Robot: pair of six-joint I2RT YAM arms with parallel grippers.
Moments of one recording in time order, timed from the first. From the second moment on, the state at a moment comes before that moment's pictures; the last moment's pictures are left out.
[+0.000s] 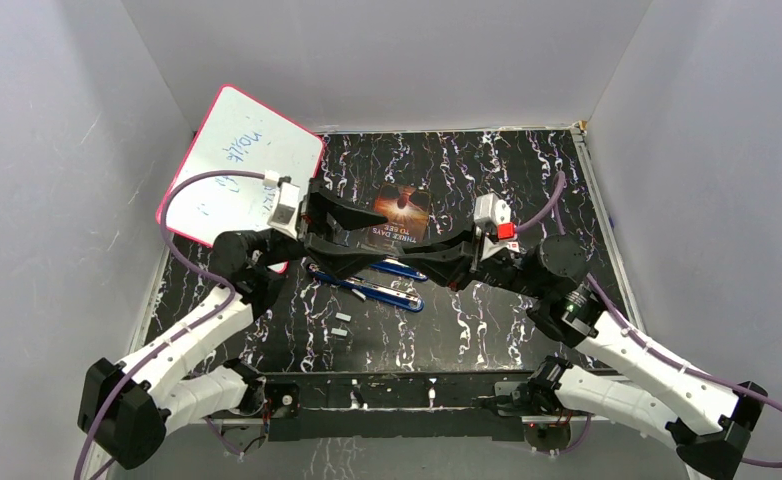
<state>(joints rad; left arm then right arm) -0.57 1.01 0.71 0.98 0.86 -0.62 0.92 0.78 0.81 0.24 -0.44 0.15</state>
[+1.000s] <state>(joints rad) -0.63 1.06 0.72 1.00 0.88 -0.66 0.91 0.81 0.81 0.26 -0.46 0.13</state>
